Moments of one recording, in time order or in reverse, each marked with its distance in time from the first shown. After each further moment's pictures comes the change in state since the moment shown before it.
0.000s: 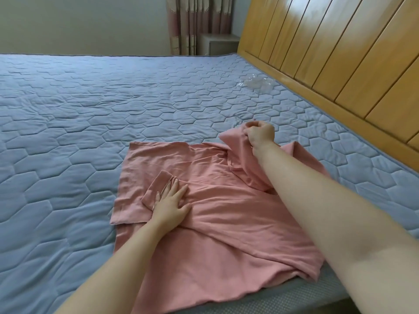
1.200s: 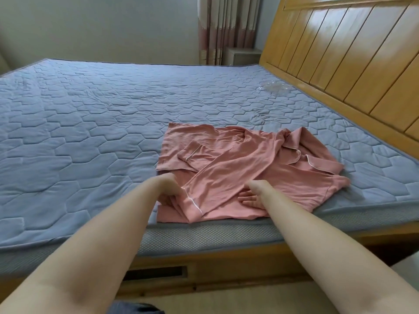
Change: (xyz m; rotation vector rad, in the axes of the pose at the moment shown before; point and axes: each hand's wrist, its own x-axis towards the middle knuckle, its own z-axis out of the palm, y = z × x) left_hand -0.153 -0.001 -0.070 -0.228 -0.341 -0.455; right_hand -0.220 0.095 -0.056 -0.184 -0.426 0.574
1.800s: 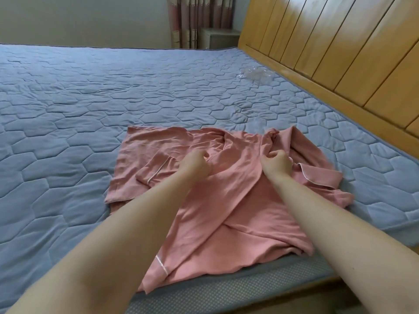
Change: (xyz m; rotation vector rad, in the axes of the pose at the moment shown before) left_hand 0.132 0.148 0.024 0.109 0.455 0.431; right_hand 0.105 -0.073 -0.081 -0.244 0.693 -0.429
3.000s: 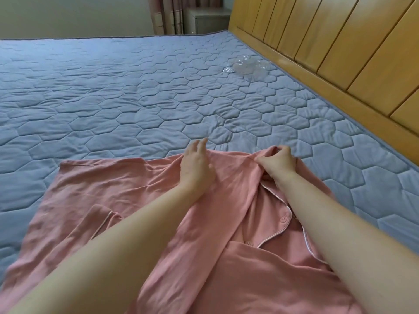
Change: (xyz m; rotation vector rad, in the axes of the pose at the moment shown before) left_hand 0.167 0.079 0.070 -0.090 0.164 0.160; right_hand 0.209 0.001 0.035 0.128 -0.136 0.129
